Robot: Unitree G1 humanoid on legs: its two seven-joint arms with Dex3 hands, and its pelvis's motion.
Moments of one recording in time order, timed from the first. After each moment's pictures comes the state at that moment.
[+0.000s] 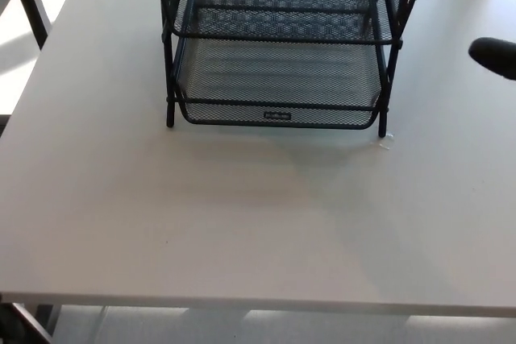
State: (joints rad) left_arm 0.45 0.87 0.17 -0.04 0.33 -0.24 -0.17; right_arm -0.53 -0.78 0.20 -0.25 -0.64 0.13 0.02
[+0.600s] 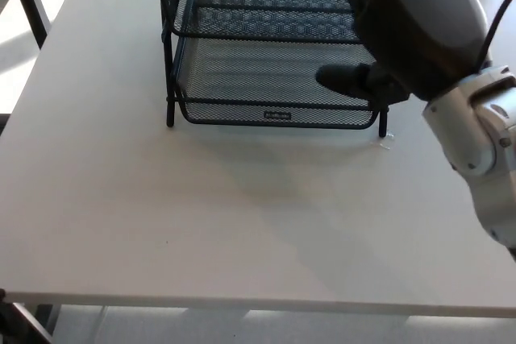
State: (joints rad) left_arm 0.43 0.86 0.17 -0.04 0.33 -0.25 -0.18; right_arm -0.70 -0.45 0.44 -0.07 -0.82 0.11 -0.01
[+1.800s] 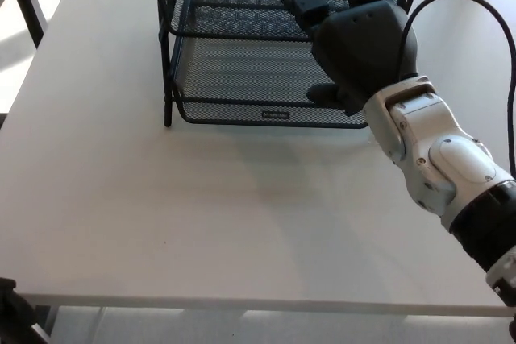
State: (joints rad) left_arm 0.39 0.86 0.15 -0.04 0.34 -0.26 -0.19; right_arm -0.94 -0.28 0.58 0.70 -0.97 0.08 -0.31
